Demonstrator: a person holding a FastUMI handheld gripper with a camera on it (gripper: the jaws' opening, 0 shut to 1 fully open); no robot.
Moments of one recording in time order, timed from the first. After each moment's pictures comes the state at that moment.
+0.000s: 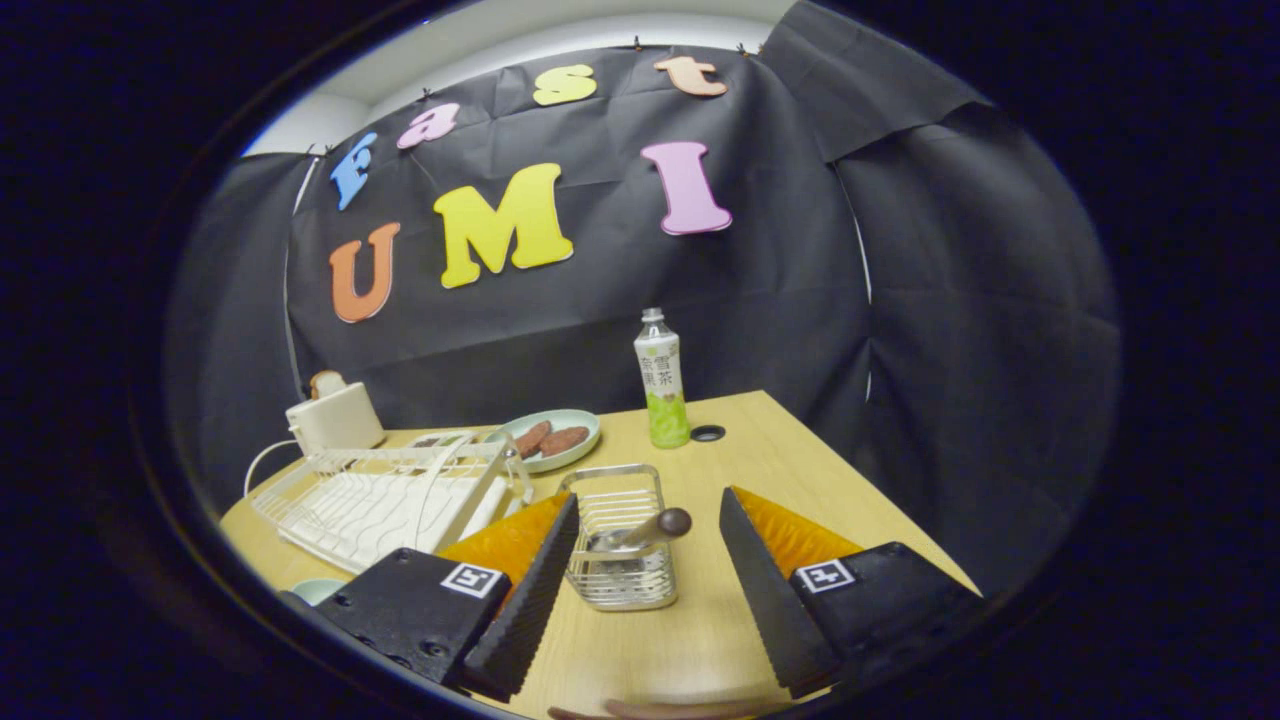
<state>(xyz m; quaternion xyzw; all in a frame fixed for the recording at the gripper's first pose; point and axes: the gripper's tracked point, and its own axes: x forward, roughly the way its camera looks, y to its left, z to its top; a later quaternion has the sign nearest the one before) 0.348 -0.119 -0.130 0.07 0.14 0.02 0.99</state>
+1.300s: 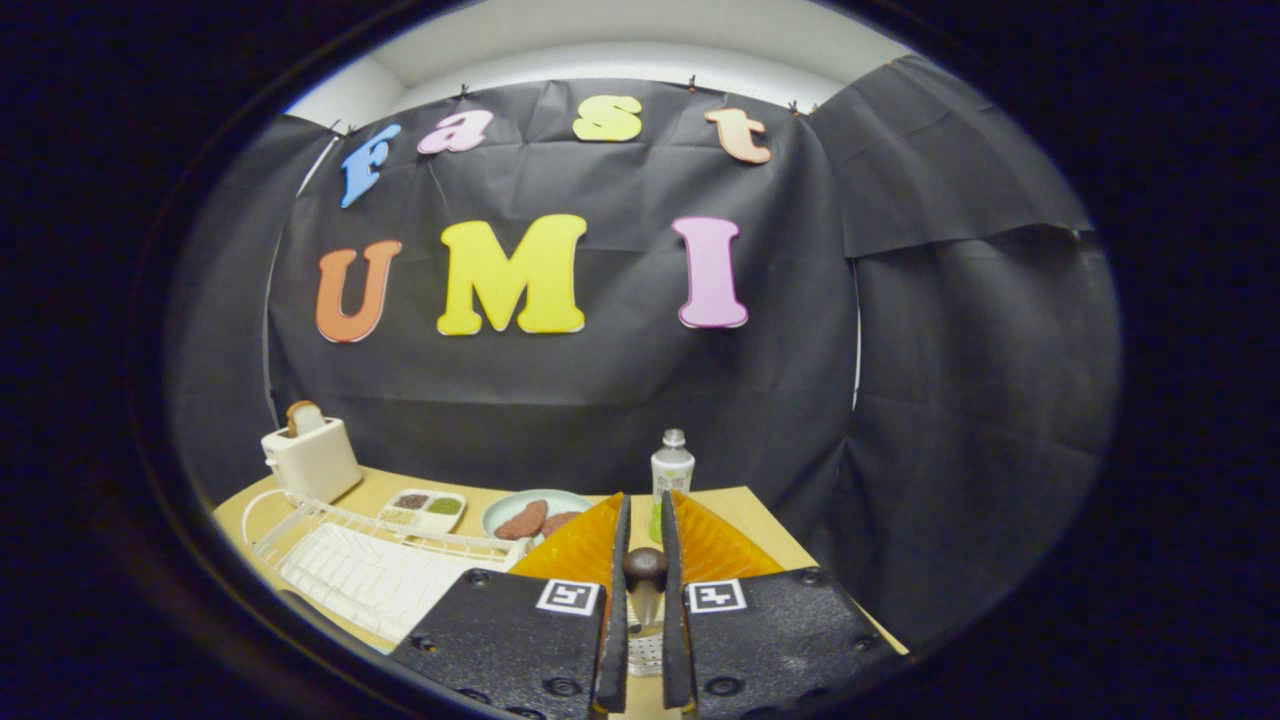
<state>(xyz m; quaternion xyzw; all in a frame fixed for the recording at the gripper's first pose) 0.344 -0.054 0.032 -0.02 0.06 -0.04 1.00</state>
